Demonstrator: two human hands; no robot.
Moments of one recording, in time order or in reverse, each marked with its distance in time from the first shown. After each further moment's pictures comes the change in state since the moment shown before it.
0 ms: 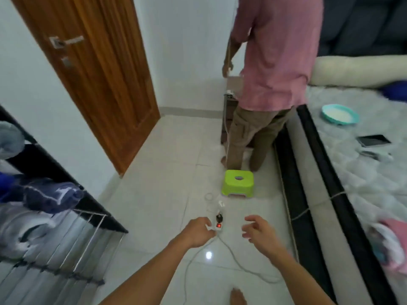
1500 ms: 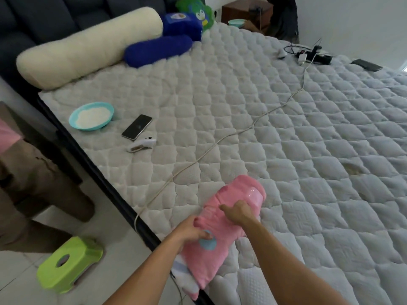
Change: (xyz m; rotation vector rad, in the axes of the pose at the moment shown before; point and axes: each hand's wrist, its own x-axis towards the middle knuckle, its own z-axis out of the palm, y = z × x) left_hand 0.171 0.505 0.443 0.330 -0.652 0.151; right_hand 0.055 0.264 -0.546 0.186 0.569 0.733
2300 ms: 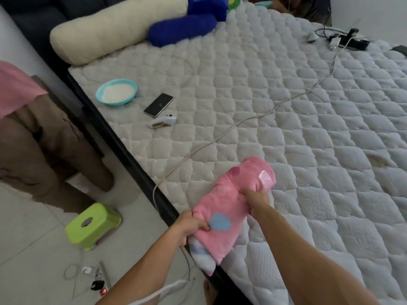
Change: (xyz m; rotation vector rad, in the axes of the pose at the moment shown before) left_hand -0.027 -0.069 0.001 -0.350 0.095 -0.118; right_hand -0.012 0.023 0.026 0.716 0.052 0.099
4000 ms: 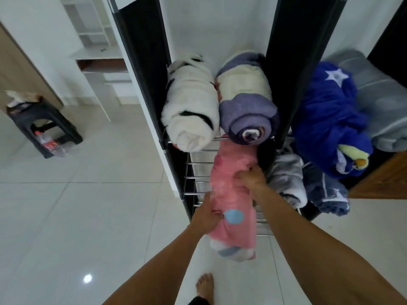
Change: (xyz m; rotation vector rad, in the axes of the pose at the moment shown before) left_hand -0.563 -0.898 -0.258 -1.253 1.529 -0.399; right_hand -0.910 0.741 0.490 -1.475 -1.849 -0.773
